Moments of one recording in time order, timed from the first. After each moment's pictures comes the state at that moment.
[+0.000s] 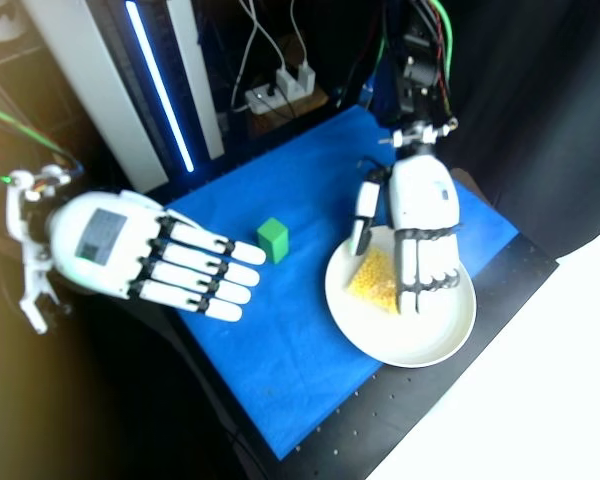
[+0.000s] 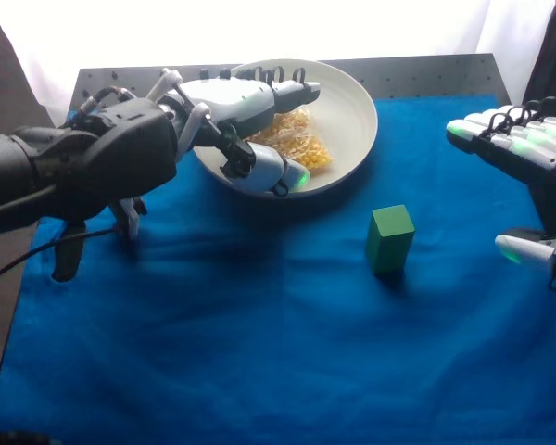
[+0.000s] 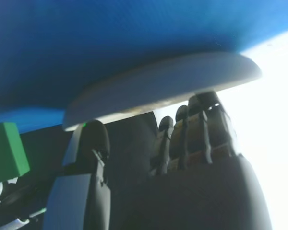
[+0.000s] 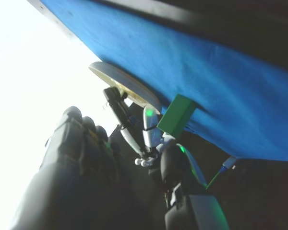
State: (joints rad) left arm 0.54 -1.41 1.51 -0.44 -0.25 1.42; right arm -1.08 -0.89 1.00 0.10 0.96 -0.75
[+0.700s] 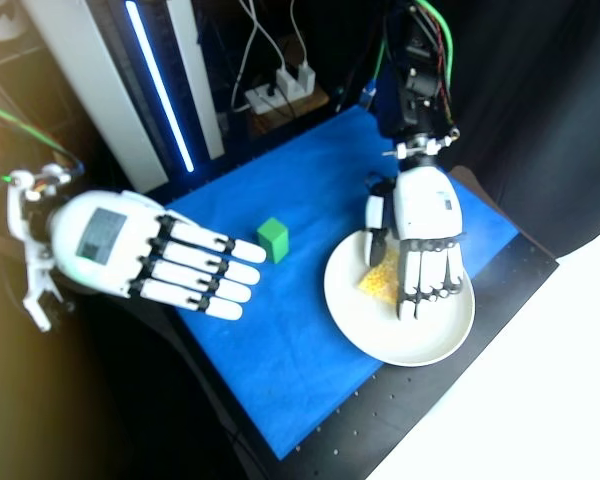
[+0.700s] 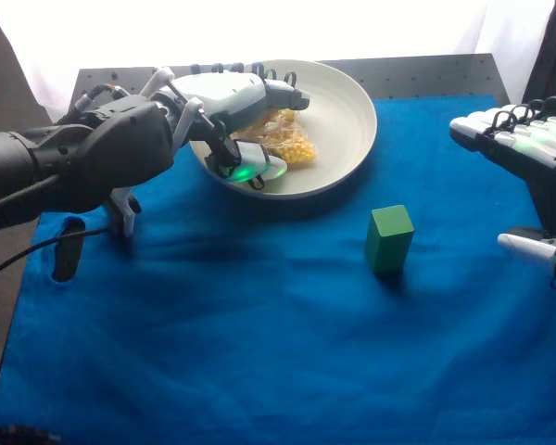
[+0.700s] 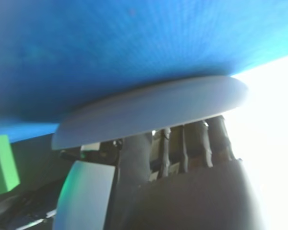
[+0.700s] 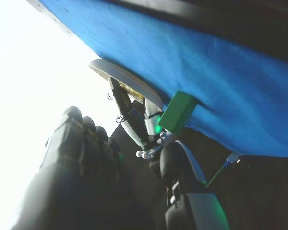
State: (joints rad) left arm 0.55 -1.43 1.56 -0.58 -0.25 1.52; right arm -1.08 -0.89 1.00 0.11 0.98 -0.74
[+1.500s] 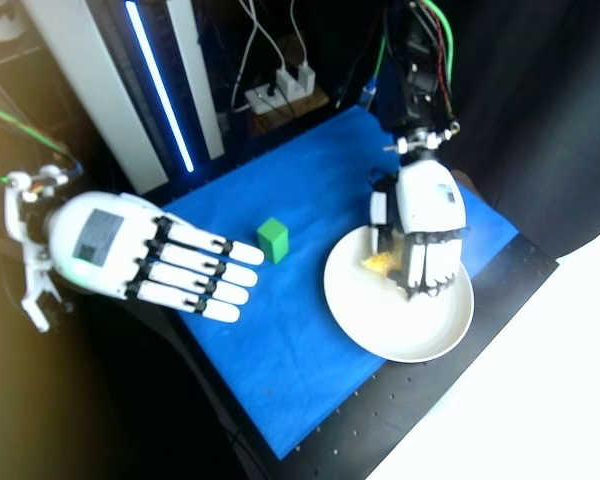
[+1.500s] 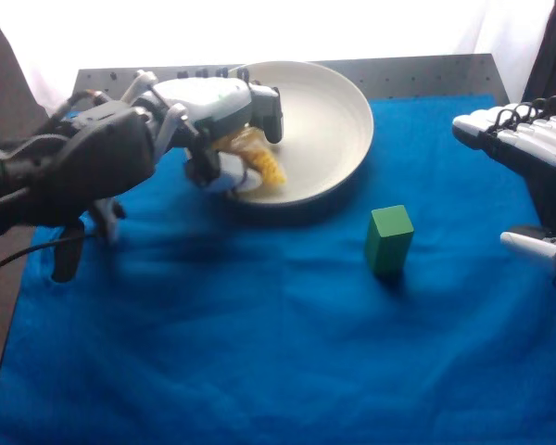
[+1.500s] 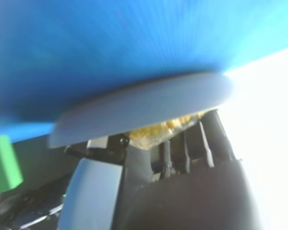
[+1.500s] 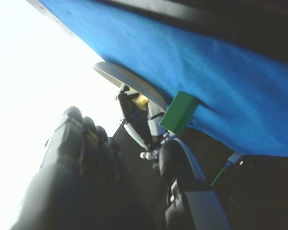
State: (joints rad) left arm 0.56 -1.34 1.43 -0.55 -0.30 1.53; right arm -1.09 -0.89 1.00 0.12 0.99 -0.73
